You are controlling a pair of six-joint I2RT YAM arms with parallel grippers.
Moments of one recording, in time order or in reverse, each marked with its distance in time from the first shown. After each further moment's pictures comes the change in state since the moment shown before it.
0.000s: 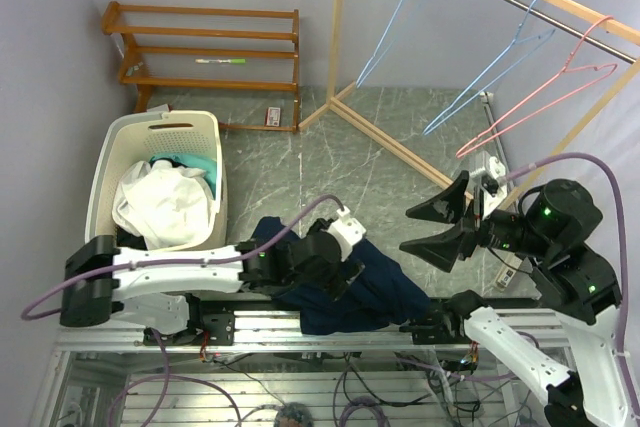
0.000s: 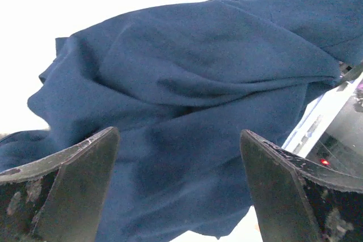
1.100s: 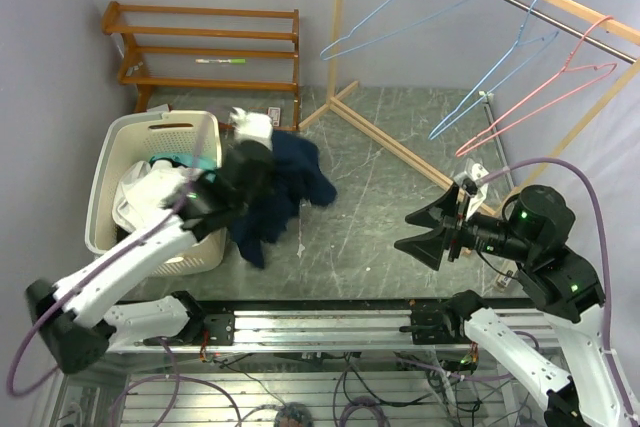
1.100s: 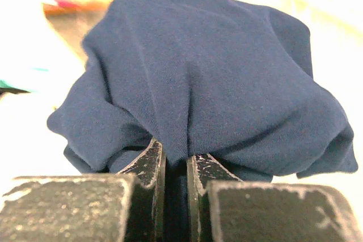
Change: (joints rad) left arm 0.485 -0.072 0.183 -0.214 -0.205 -0.034; right arm 0.000 -0.077 -0.139 -0.060 0.144 -0.011
